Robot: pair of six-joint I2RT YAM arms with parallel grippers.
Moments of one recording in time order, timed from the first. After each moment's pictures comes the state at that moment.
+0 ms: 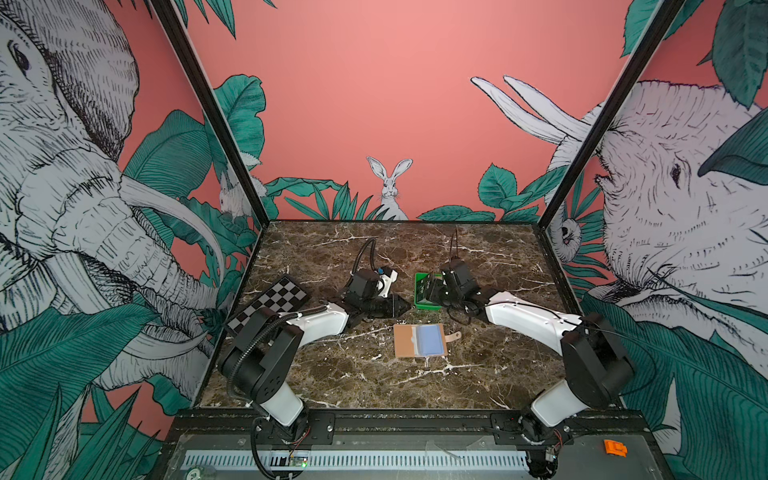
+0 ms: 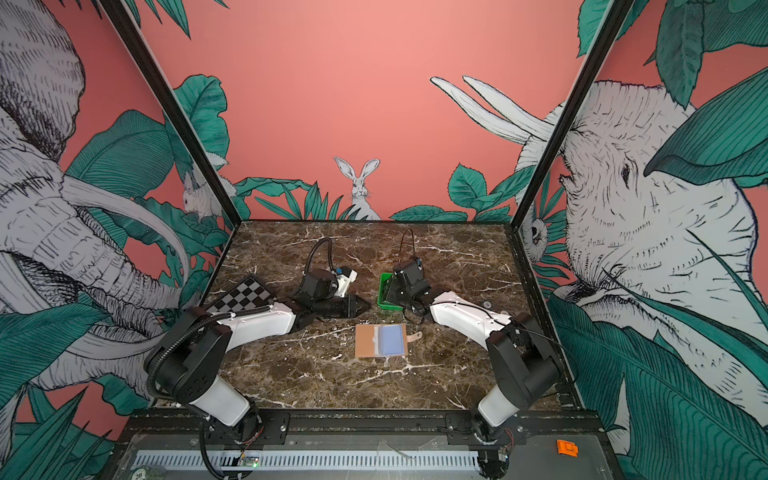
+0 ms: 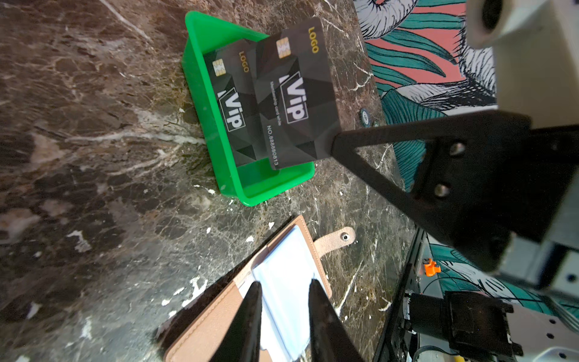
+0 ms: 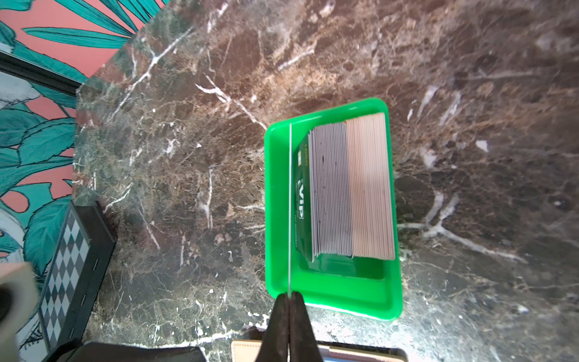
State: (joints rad) left arm -0.61 1.60 0.79 0.16 0.55 -0.60; right arm 0.63 1.56 0.98 -0.21 0.03 0.81
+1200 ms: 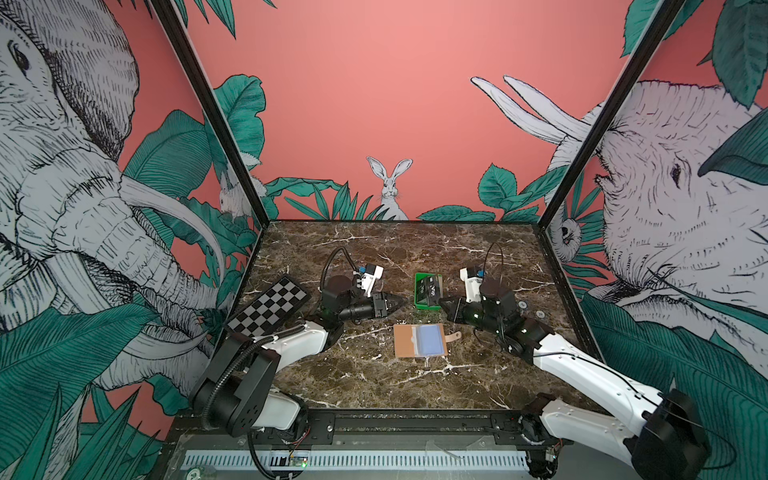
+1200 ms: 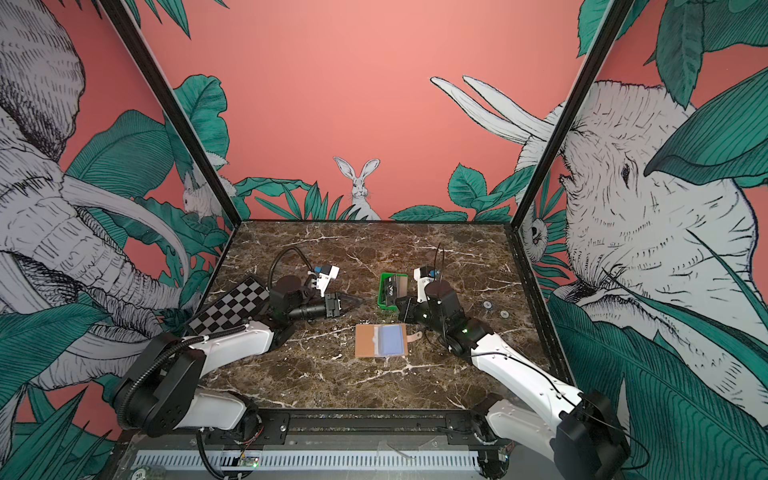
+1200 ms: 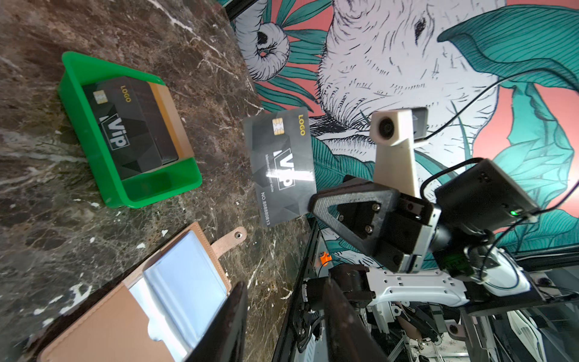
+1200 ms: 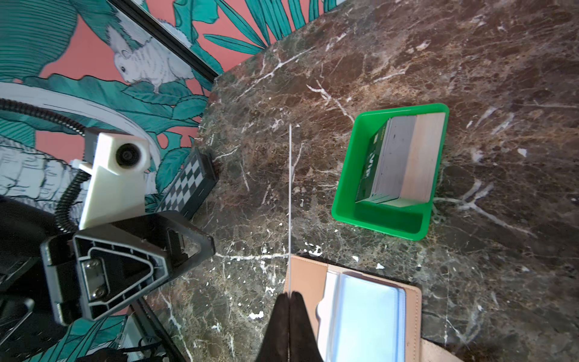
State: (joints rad) left arm -0.52 1.38 0.54 0.64 0.83 -0.93; right arm 0.63 1.04 0.66 -0.10 -0.20 0.68
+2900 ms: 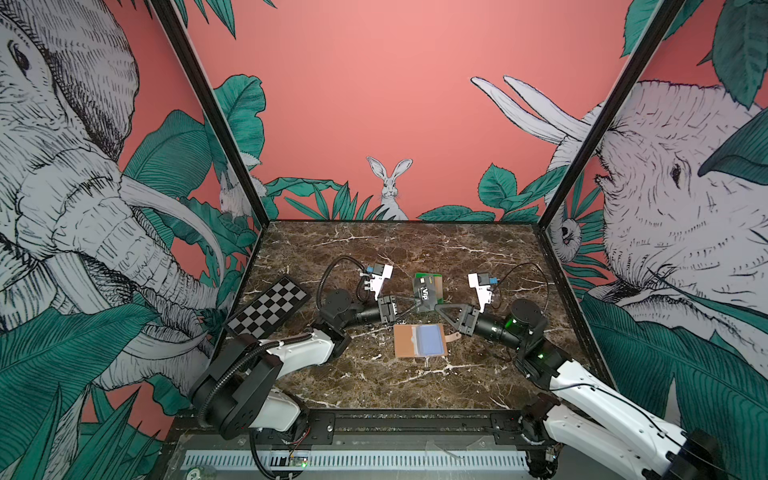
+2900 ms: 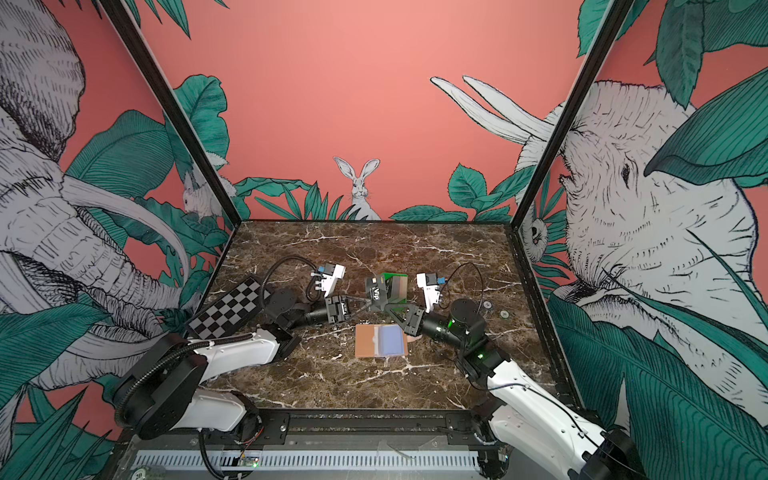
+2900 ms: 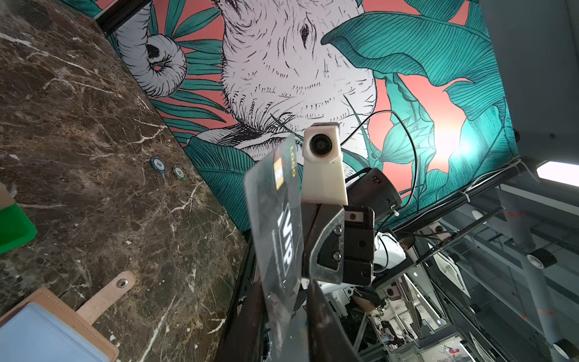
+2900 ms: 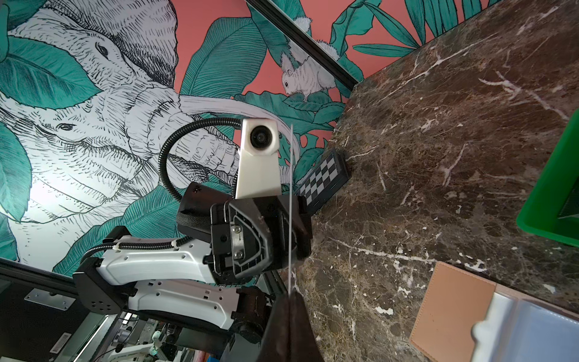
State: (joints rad) left arm -0.66 1.40 0.50 1.10 0.80 -1.16; right arm 0.63 0.83 0.48 0.28 -0.53 0.92
